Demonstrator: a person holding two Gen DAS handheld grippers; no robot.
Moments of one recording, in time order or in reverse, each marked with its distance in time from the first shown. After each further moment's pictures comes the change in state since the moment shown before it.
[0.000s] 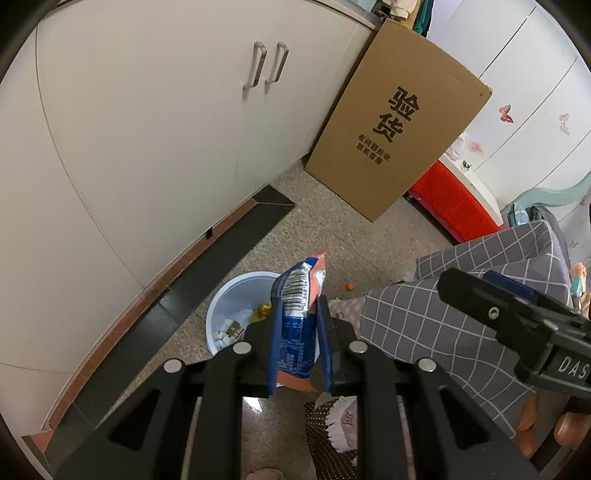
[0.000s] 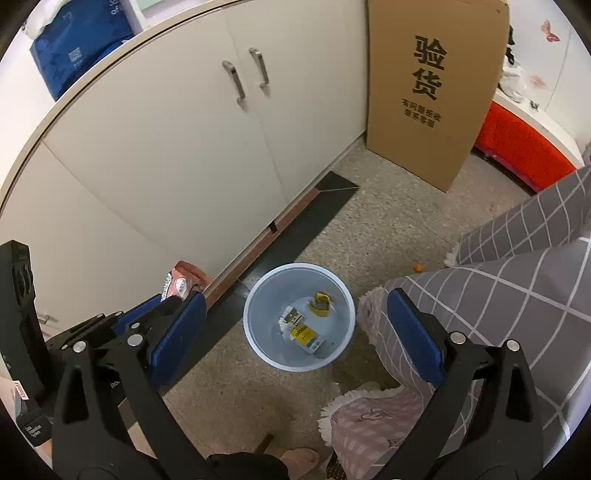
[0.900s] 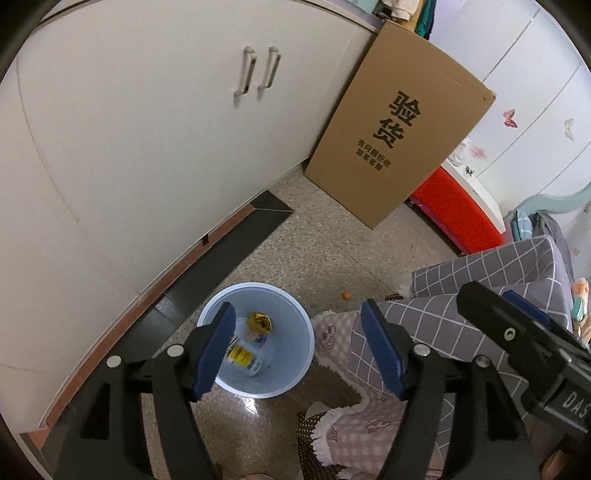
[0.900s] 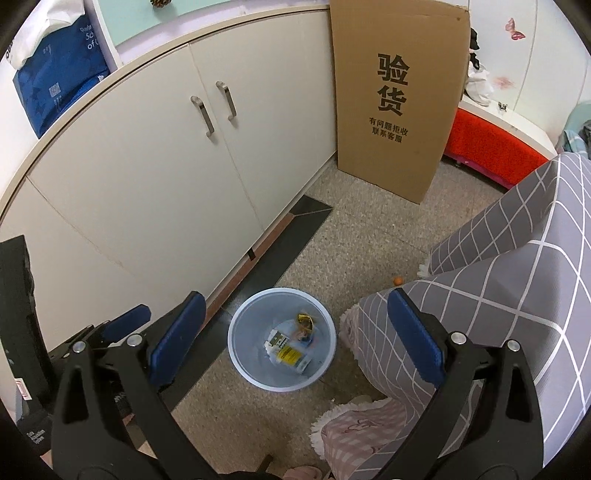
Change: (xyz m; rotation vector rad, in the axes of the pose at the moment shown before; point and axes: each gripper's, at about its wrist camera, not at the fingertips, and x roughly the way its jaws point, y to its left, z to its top) left arm 0.007 -0.021 0.018 -0.024 -0.014 0.018; right arm -0.019 -0.019 0.004 0.073 -0.104 -0.068
